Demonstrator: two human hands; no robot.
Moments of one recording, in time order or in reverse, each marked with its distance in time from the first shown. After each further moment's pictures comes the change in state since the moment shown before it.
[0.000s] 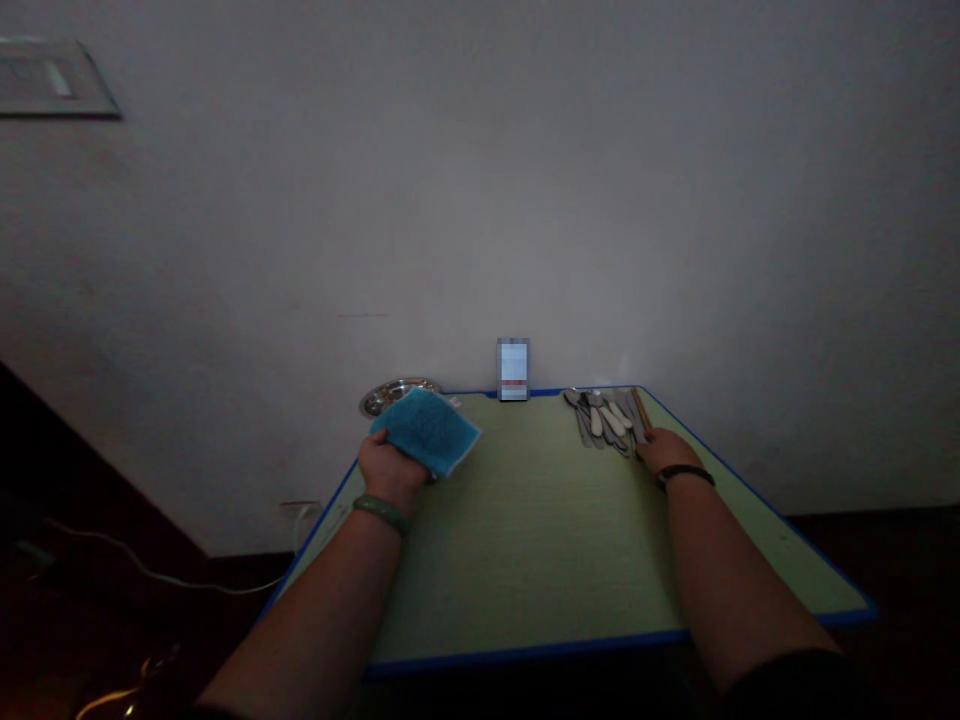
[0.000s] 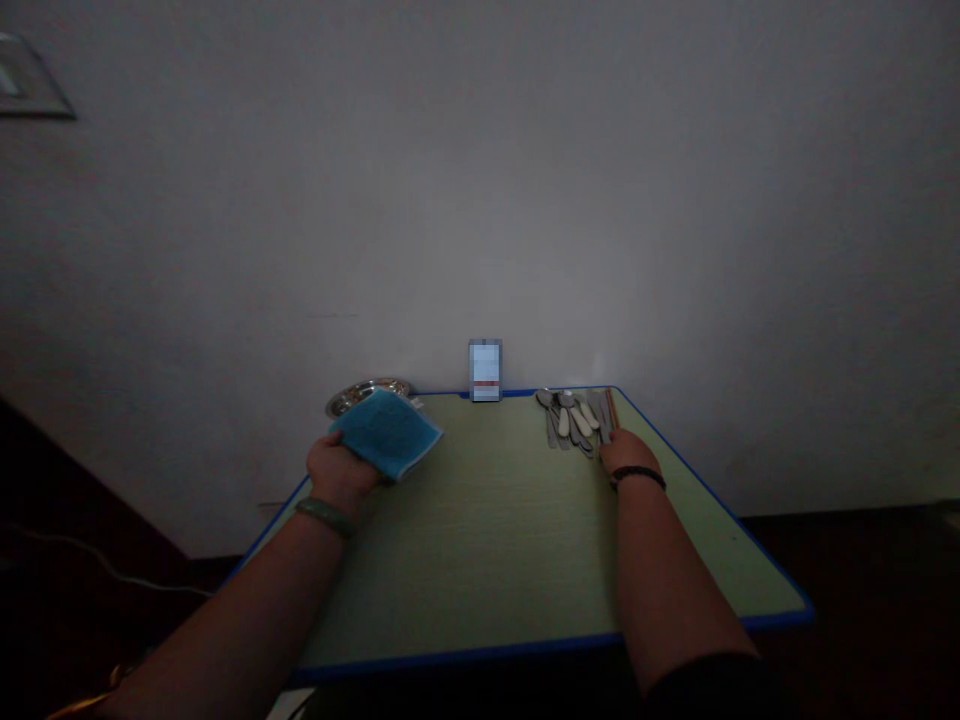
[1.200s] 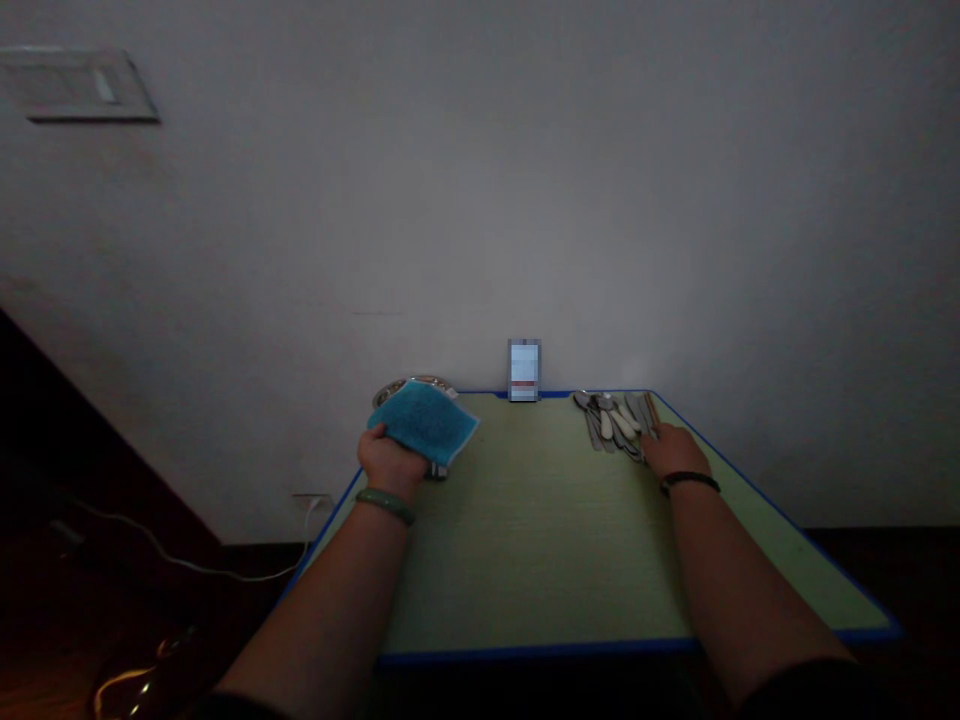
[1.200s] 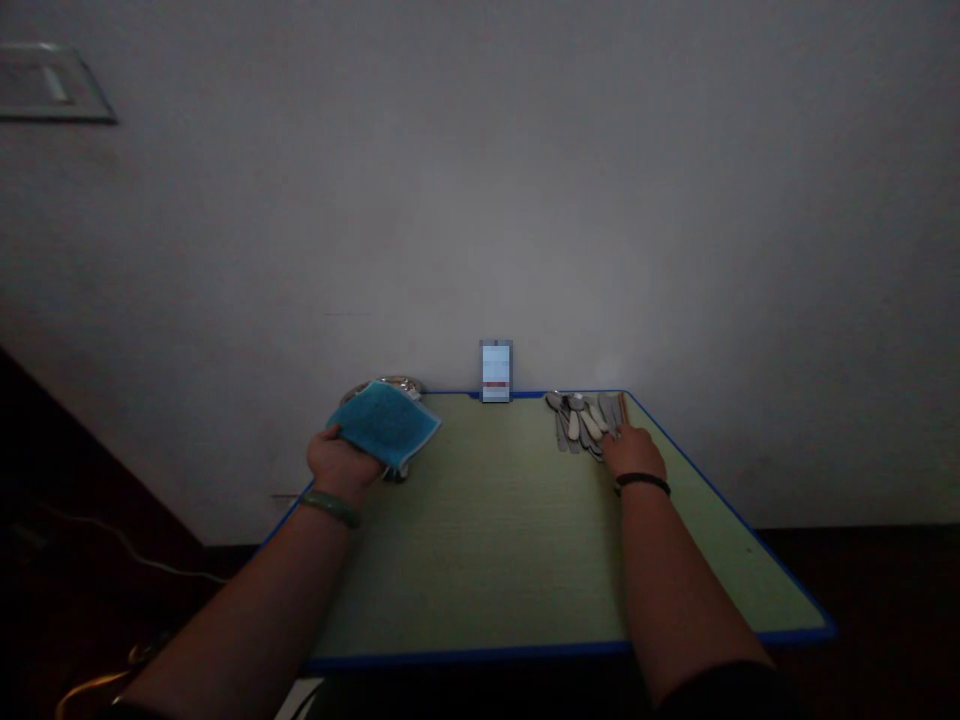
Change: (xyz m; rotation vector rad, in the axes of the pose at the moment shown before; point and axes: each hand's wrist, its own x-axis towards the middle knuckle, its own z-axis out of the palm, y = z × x) left_hand -0.007 0.010 0.009 -0.018 0.020 0.061; right_hand -0.008 -0.016 -0.004 0.015 0.064 -0.019
